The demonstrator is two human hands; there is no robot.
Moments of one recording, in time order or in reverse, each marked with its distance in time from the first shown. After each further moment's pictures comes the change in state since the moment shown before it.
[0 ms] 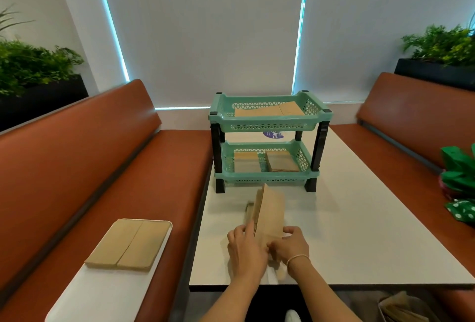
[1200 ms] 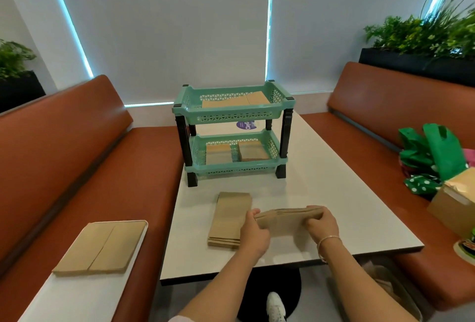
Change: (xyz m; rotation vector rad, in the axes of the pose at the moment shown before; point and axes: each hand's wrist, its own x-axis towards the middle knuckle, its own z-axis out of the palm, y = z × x) left_hand -0.007 0.060 0.028 -0.565 -0.330 -0.137; right_hand 0.018 0.022 -0.118 0.078 0.283 -0.117
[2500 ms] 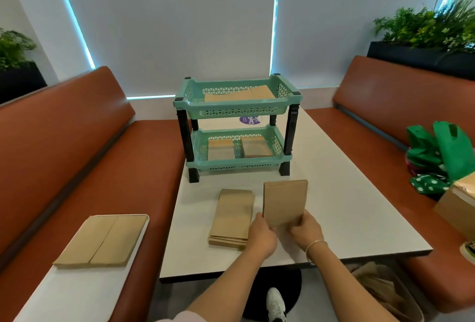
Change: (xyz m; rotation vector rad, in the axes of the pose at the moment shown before) left_hand 0.008 0.003 0.012 0.213 -0.014 0.033; right_hand -0.012 -0.003 0.028 -0.246 -0.226 -0.121
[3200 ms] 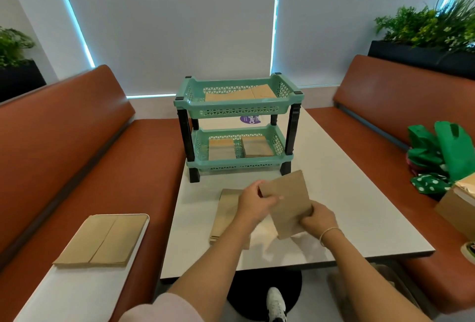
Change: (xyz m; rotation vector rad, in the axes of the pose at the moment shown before) left_hand 0.022 0.030 -0.041 -0.360 0.004 0.166; right_hand 0.020 -0.004 -0.028 -0.301 0.000 -0.014
